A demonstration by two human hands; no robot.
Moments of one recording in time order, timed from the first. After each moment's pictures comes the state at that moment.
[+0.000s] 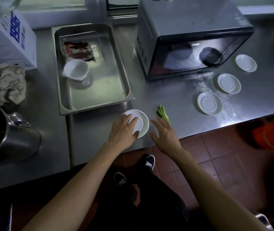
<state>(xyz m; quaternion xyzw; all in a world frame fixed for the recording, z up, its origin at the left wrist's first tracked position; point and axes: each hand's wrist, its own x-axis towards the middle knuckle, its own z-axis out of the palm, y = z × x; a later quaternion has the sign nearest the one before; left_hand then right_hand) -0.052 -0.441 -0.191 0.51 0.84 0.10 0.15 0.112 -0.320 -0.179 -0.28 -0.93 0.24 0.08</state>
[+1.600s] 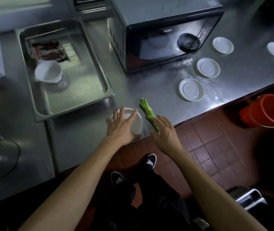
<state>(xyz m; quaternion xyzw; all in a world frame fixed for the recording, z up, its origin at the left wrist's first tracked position) -0.010 -0.399 -0.186 0.53 0.83 0.02 0.17 0.173 -0.310 -0.180 -0.36 -0.89 0.26 0.10</state>
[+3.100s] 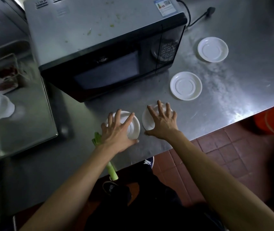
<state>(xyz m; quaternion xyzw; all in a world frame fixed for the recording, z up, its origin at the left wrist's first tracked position) 0.067 -0.138 -0.182 0.49 0.84 -0.07 0.19 0.207 0.017 -0.240 -0.36 -0.90 0.18 -0.17</state>
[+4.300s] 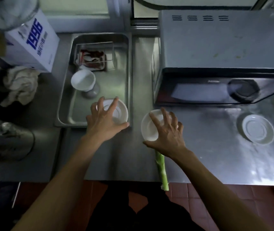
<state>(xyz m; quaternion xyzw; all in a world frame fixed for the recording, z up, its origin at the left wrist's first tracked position) -0.133 -0.348 -0.127 0.23 0.96 0.07 0.15 0.028 -0.162 -0.149 -0.19 -0.97 0.16 -0.08</state>
